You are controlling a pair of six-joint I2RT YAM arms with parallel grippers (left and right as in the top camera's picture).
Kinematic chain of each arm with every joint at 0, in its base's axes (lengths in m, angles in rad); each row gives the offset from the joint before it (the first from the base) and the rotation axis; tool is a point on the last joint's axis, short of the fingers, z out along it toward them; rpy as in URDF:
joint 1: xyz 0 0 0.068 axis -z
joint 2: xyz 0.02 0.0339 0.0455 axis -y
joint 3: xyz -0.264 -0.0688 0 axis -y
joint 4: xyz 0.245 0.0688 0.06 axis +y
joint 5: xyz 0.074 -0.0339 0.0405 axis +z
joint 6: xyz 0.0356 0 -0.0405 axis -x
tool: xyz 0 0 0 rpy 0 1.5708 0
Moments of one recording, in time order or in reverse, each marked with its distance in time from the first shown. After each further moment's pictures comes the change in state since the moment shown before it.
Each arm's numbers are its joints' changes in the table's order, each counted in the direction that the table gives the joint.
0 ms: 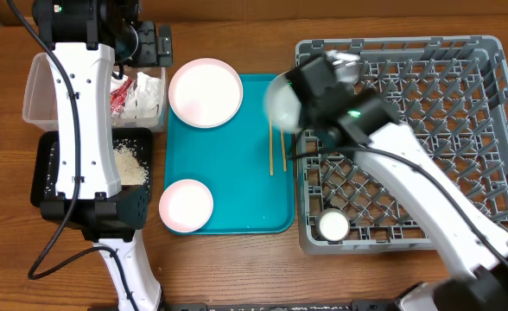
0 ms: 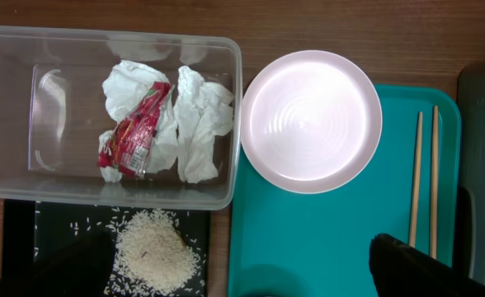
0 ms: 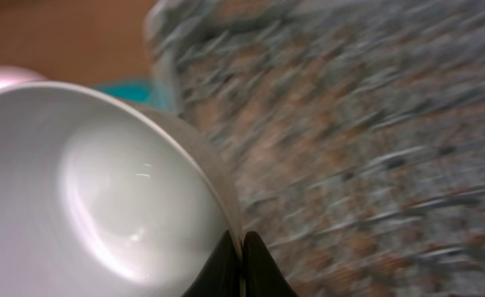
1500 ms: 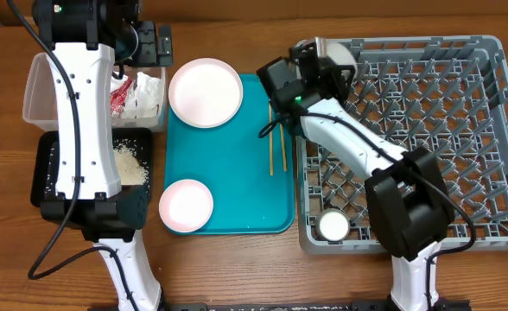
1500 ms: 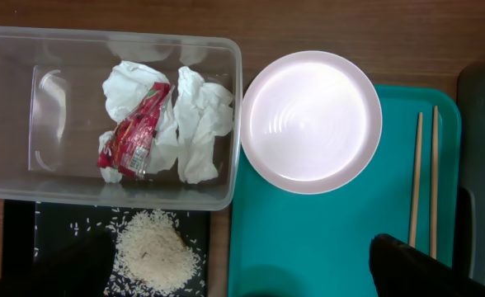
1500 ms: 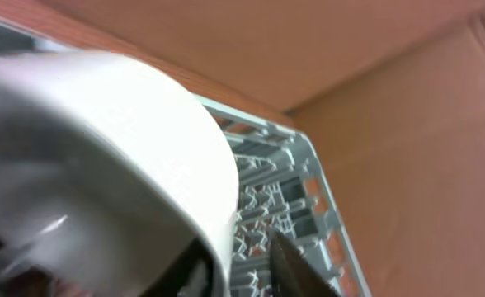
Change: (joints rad) left arm 0.000 0.000 0.000 -0.001 0.000 0.000; right arm 0.005 -0.465 0.001 -0.456 -0.710 0.579
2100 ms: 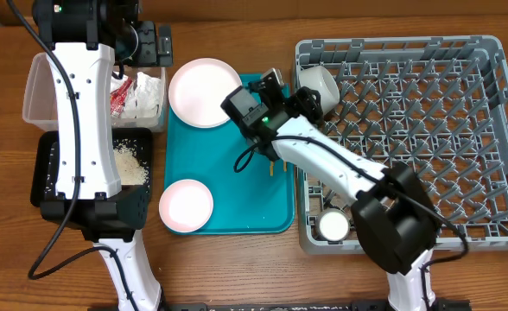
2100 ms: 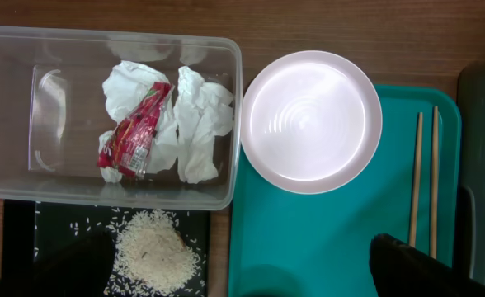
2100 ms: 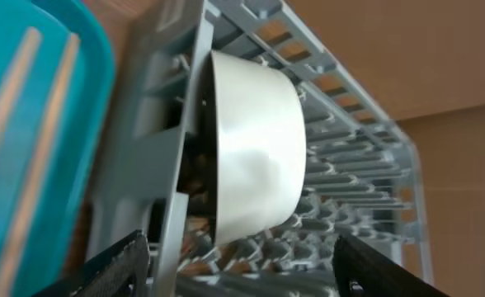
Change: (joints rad) left arm 0.000 0.000 0.000 0.000 0.000 0.000; right arm -0.158 0.023 0.041 0.265 0.291 -0.070
